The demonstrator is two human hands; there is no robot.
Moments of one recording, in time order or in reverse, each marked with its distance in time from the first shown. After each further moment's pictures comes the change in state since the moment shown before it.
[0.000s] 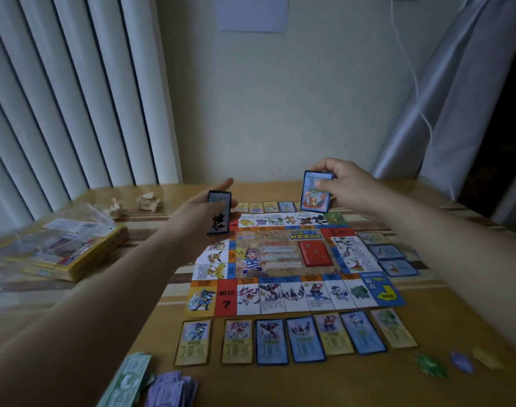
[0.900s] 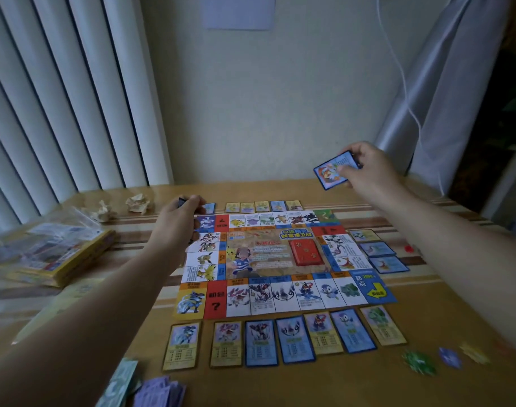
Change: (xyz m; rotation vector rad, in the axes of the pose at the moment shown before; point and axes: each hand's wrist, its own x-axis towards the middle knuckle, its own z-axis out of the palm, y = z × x) left_hand 0.019 -0.019 -0.008 0.133 0.272 0.144; right_hand 0.012 0.037 -0.034 0.054 0.409 -0.097
